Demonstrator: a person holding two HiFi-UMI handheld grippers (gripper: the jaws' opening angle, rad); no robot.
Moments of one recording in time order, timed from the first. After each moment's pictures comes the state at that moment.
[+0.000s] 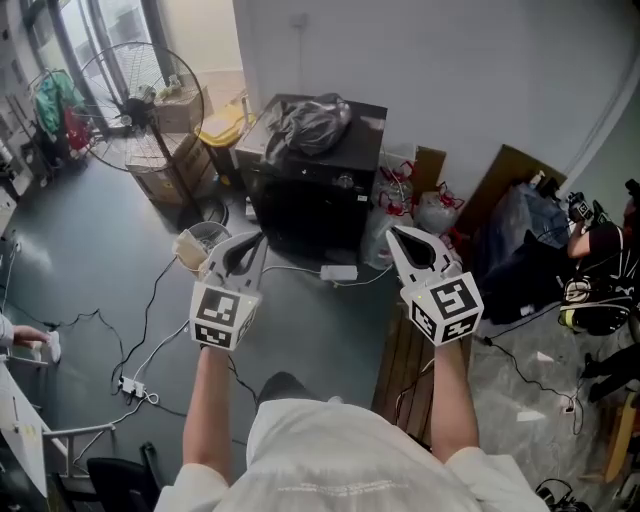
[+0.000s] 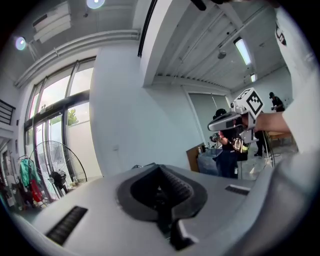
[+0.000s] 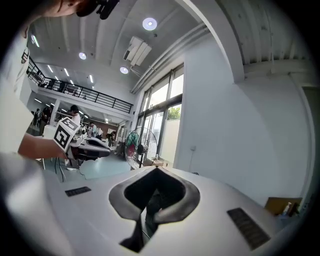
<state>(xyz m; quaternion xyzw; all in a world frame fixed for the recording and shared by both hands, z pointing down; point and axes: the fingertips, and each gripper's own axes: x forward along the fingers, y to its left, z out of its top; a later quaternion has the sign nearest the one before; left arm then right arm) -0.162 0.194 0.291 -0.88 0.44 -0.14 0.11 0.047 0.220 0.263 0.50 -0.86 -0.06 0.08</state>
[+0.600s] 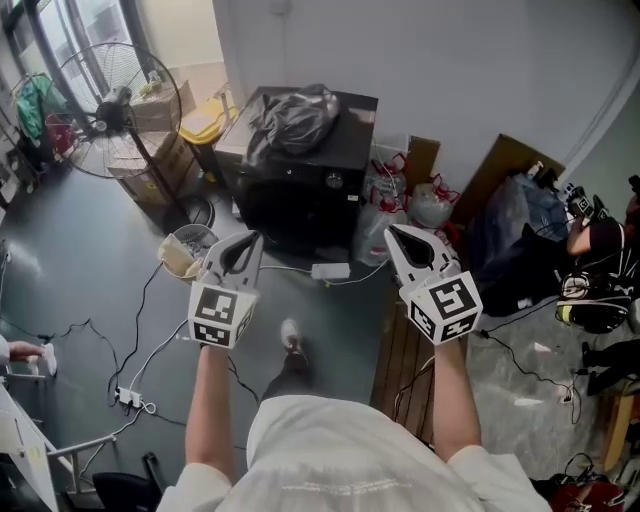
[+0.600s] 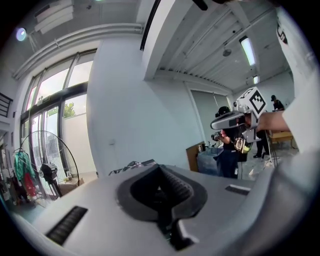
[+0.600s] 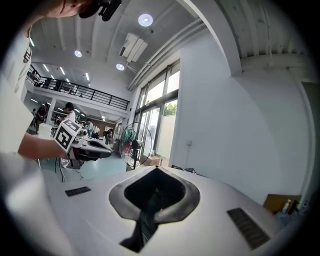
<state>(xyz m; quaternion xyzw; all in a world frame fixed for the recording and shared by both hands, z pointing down) -0.138 0.114 0.330 -0.88 0.43 -0.15 0.09 0.073 0.151 0.296 0.50 -0.86 -0.05 0.09</state>
